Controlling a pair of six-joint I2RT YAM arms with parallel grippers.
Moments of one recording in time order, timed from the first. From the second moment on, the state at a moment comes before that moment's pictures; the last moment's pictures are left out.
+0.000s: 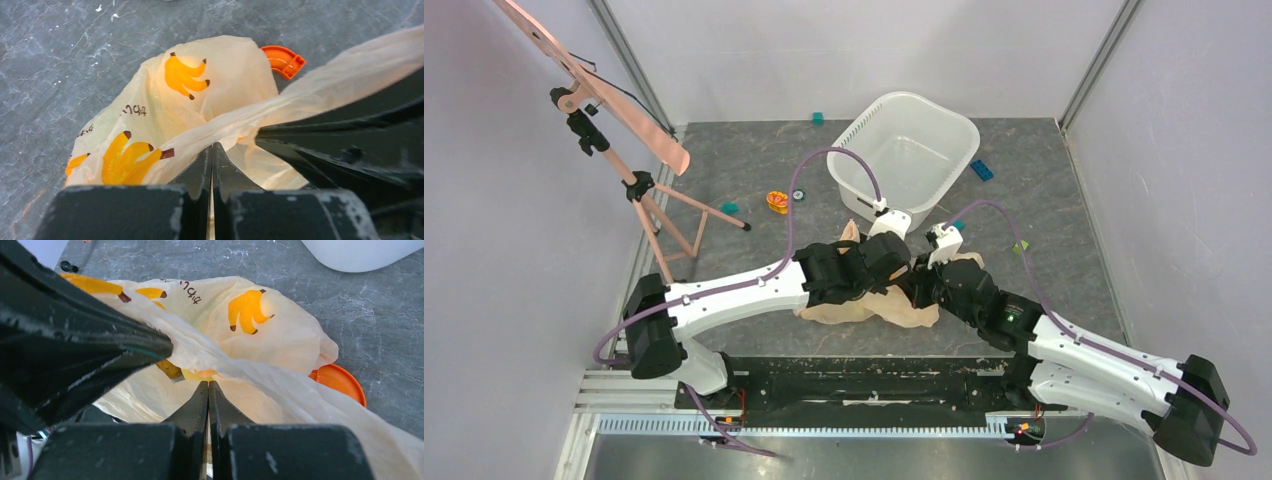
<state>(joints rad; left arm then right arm) -1.20 1.51 1.31 -0.66 -0.49 -0.50 0.94 0.85 0.54 -0.10 0.21 0.52</state>
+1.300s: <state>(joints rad) -1.17 1.12 0.78 -0.44 -0.47 -0.60 1.27 1.18 0.69 0.05 0.29 0.47</state>
